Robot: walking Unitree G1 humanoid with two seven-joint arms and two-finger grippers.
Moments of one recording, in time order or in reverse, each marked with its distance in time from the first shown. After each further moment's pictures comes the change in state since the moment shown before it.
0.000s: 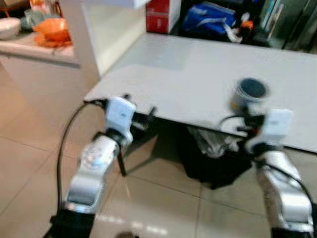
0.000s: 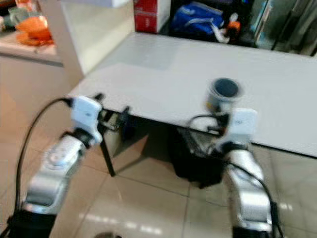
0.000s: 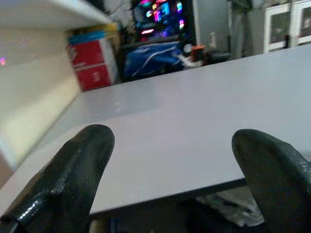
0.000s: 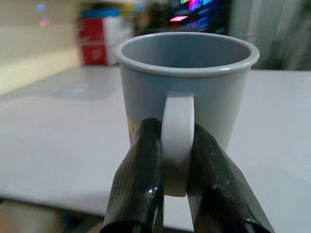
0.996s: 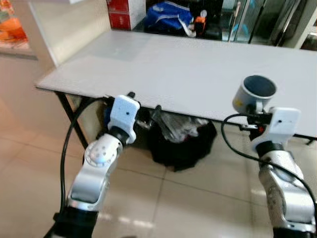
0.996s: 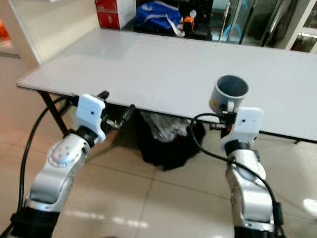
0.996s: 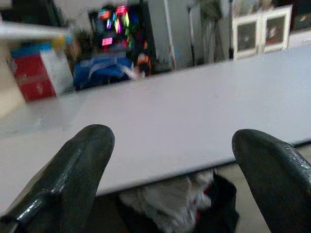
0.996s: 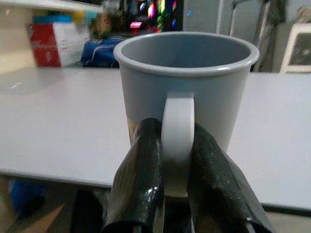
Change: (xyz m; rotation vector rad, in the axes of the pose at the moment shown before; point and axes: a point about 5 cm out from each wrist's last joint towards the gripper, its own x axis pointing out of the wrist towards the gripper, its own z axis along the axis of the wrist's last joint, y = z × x) left arm 0.001 -0.001 -0.004 -0.011 0.019 0.007; right arm 0.001 0.006 0.002 -0.008 0.000 0.027
